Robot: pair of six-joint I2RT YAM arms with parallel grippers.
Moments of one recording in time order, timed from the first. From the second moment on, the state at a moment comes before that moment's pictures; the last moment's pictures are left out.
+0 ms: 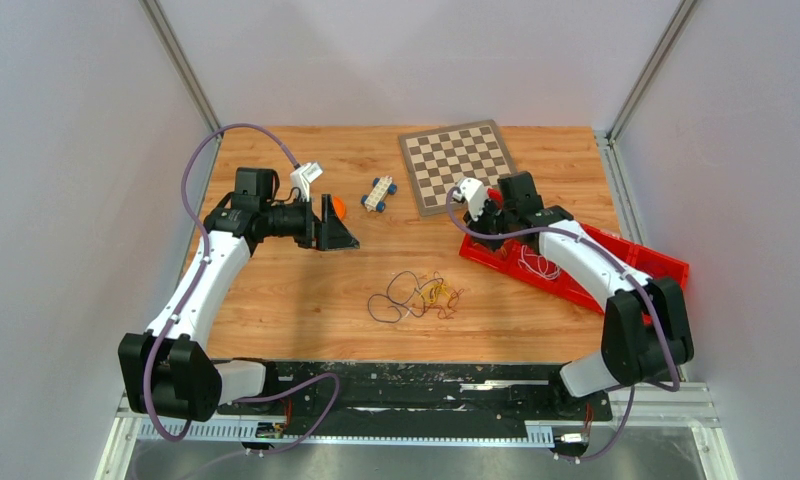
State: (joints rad) left arm -0.12 1.25 1.07 -0.65 0.91 -0.13; right arm 0.35 1.48 1.04 -0.43 -0.36 -0.54
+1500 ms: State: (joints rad) left arm -0.46 1.63 0.96 -0.36 0.91 0.05; right arm 0.41 1.61 1.11 -0.65 -0.74 -0.44
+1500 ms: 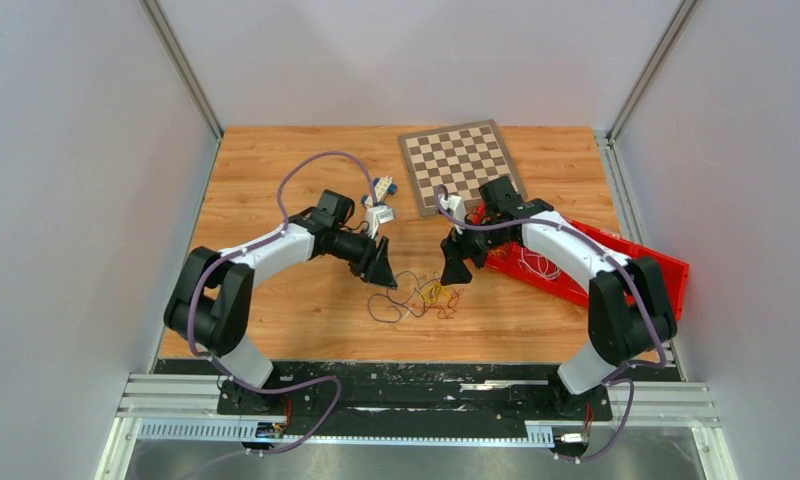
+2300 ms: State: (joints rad) left arm -0.39 1.42 1.05 -0.45 0.86 0.02; right arm 0.51 1.75 0.98 -0.37 -0.55 -0.24
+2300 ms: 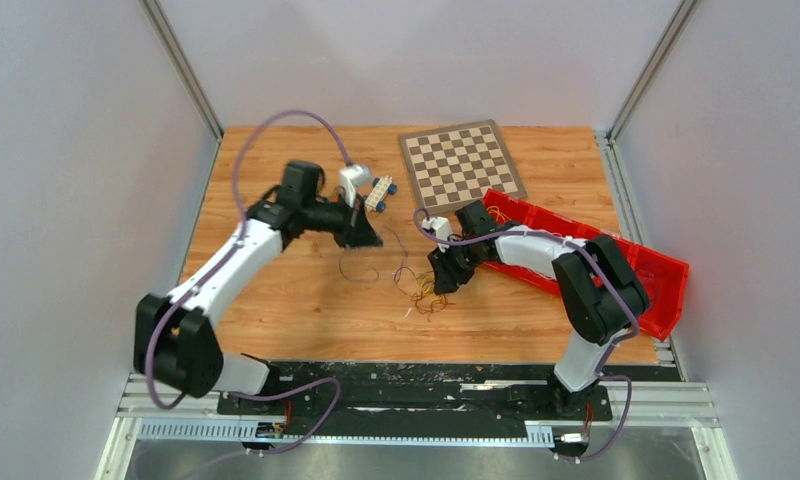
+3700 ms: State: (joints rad) left arm 0.34 1.48 2.26 0.06 0.96 -0.77; right arm 0.54 1.68 0.91 -0.29 -0.50 -0.28
